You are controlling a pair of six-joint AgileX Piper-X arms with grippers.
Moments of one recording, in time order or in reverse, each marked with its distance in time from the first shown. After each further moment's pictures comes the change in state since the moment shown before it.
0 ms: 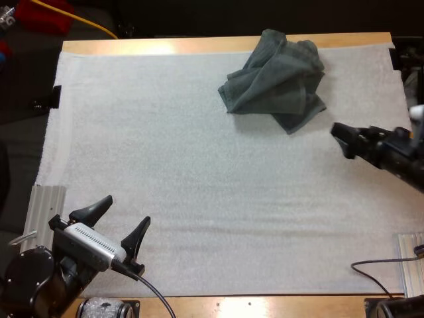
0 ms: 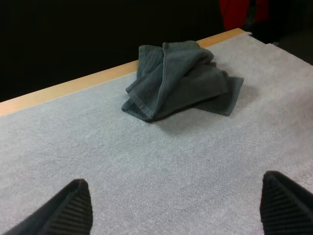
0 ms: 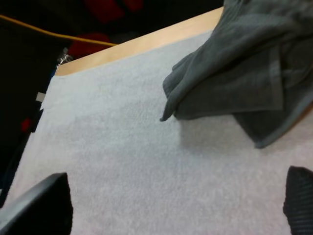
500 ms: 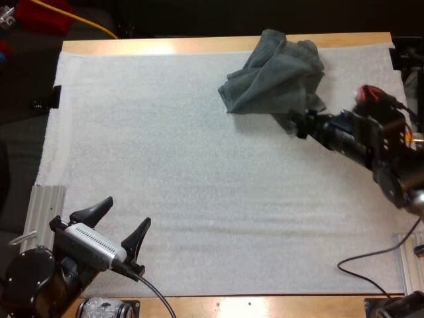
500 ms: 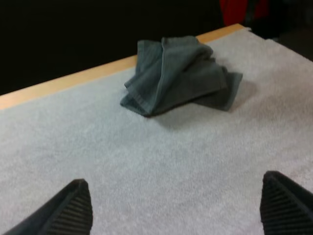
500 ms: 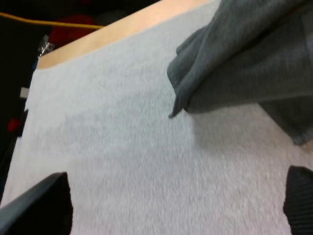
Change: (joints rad) left arm 0.000 0.000 0.000 0.028 0.000 0.000; right arm 0.206 0.284 -0.098 -0.117 0.199 0.180
